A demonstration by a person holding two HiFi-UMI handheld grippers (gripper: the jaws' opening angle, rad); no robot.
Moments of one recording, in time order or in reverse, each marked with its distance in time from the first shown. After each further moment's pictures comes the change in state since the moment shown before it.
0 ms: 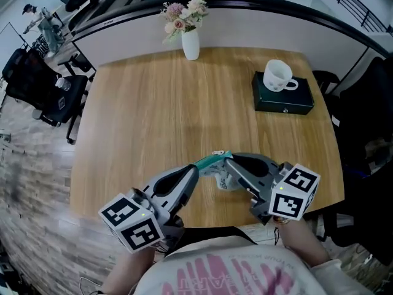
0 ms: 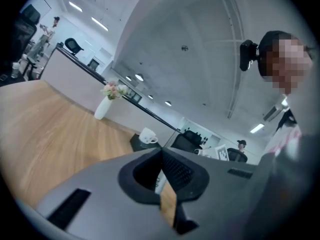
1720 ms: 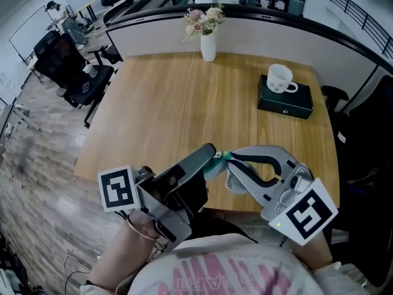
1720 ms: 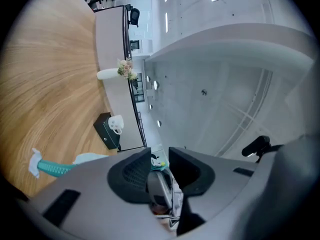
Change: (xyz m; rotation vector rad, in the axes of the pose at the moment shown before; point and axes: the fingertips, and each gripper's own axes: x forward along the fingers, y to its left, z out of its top) left arm -0.009 -0.126 0.014 -0.740 -0.248 -0.293; right arm -0.091 0.122 0.036 -0.837 -0.002 0.112
